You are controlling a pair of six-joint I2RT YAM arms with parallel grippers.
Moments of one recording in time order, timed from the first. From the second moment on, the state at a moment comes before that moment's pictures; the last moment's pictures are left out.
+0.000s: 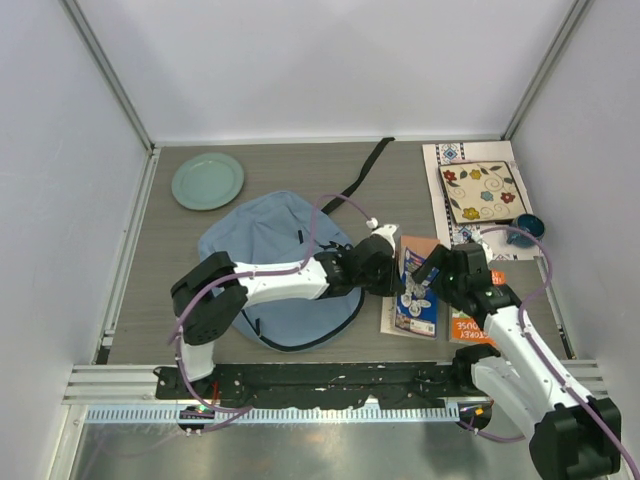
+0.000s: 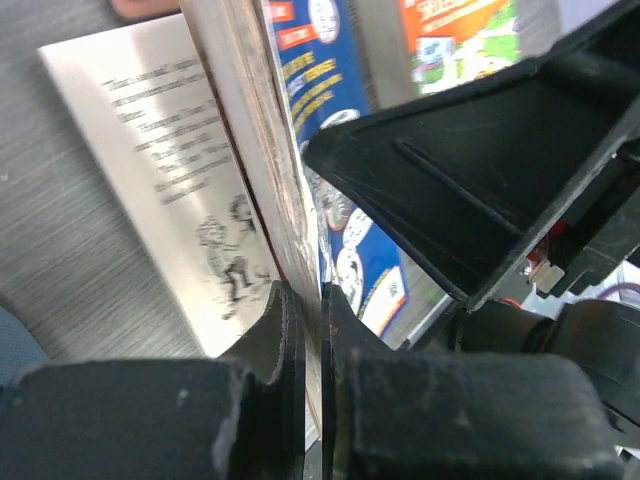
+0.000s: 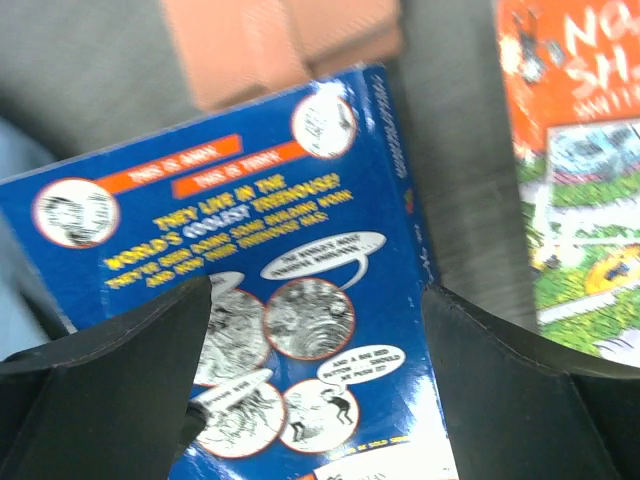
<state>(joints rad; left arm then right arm) -1.12 1.89 1.26 -0.03 0.03 -0.83 0.21 0.81 0.44 -0.50 0.04 0.78</state>
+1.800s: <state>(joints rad) -0.79 1.27 0.91 0.35 0.50 -0.80 0.18 0.76 0.62 0.16 -0.66 0.86</state>
